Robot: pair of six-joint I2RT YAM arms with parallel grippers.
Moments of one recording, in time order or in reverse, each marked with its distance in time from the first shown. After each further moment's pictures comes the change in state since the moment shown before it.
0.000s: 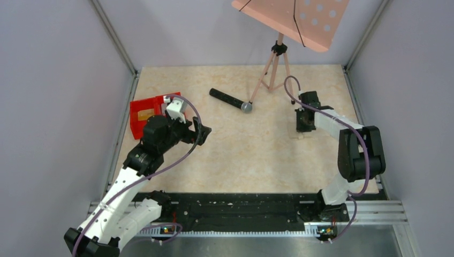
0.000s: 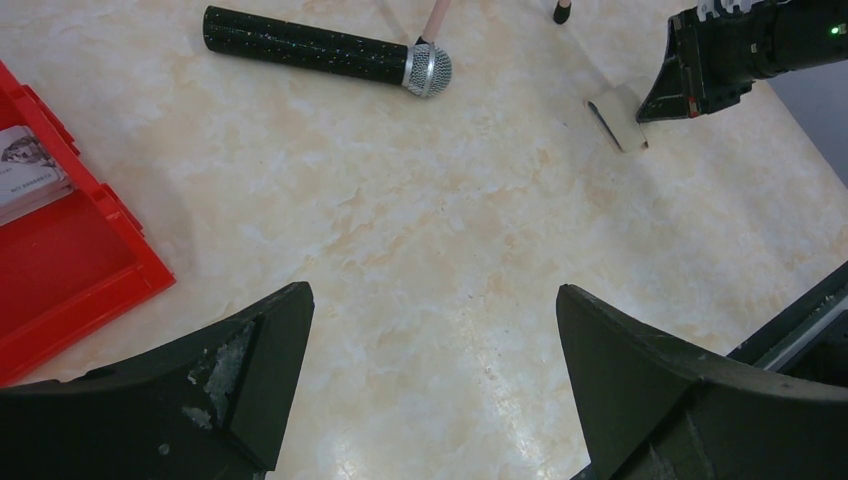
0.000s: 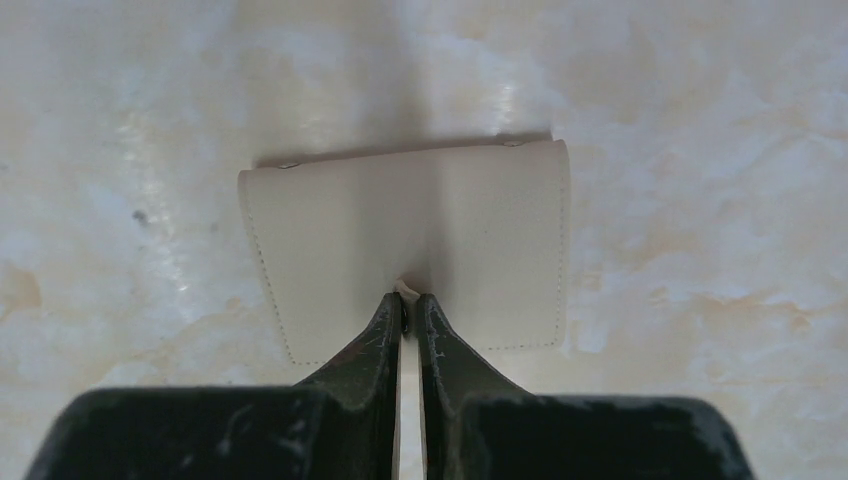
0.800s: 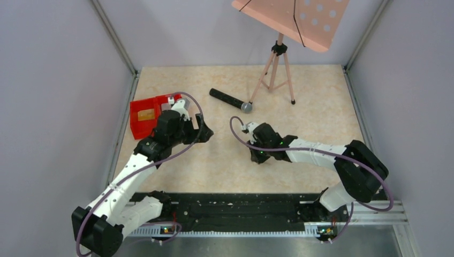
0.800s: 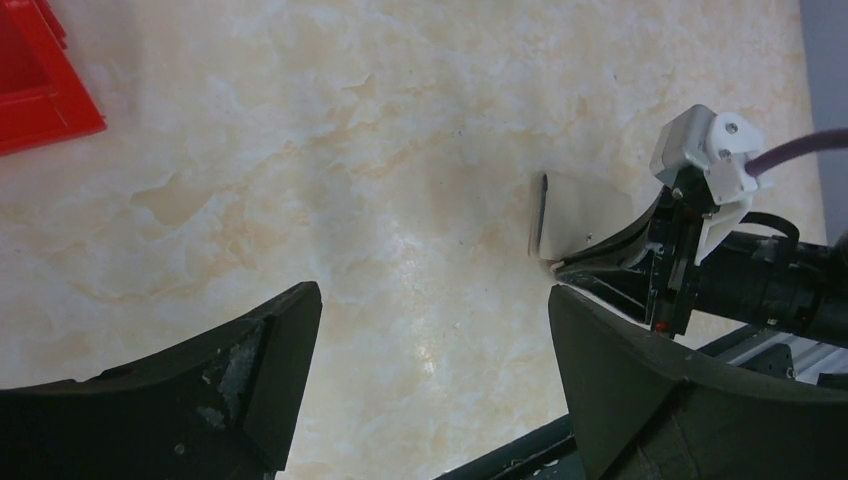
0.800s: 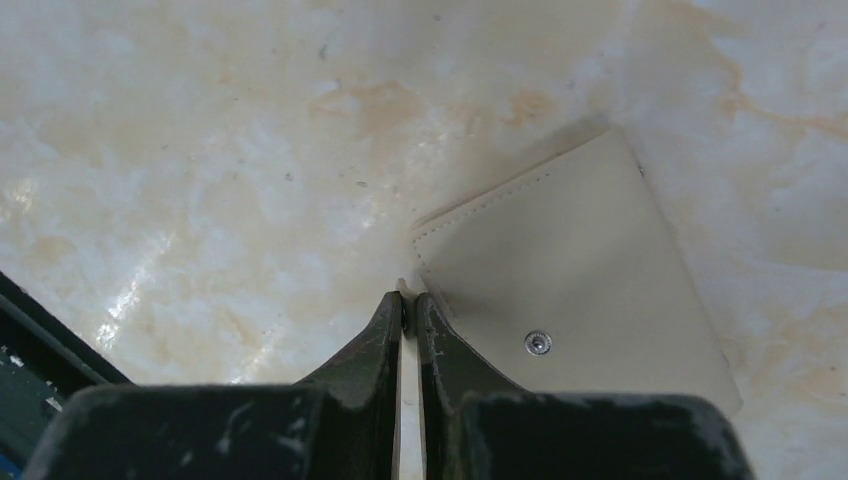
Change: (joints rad) left arm 0.000 0.169 0.025 -0.112 -0.071 -0.250; right arm 0.662 -0.159 -0.232 0.214 -0.202 0.024
